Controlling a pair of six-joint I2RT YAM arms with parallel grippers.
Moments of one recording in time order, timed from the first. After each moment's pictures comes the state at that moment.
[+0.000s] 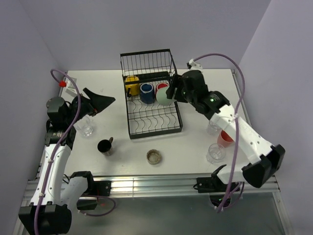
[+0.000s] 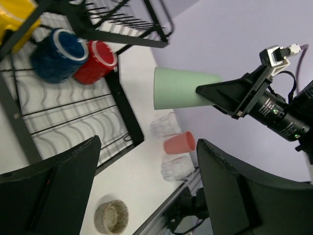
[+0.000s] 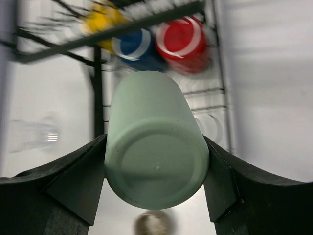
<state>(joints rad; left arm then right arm) 0.04 0.86 0.82 -0.03 0.75 -0.86 0.59 1.31 1.41 -0.61 0.25 0.60</state>
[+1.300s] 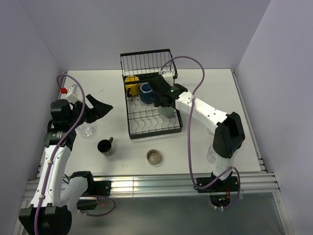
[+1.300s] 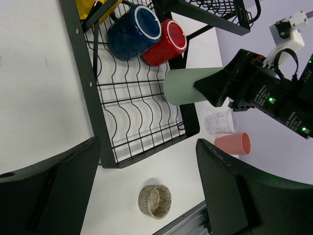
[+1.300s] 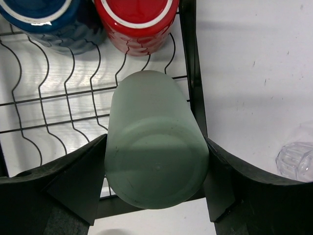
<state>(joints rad) 0.04 0.85 0.82 -0.33 0.55 -0.62 0.71 1.79 1.62 -0.79 0.56 0.51</state>
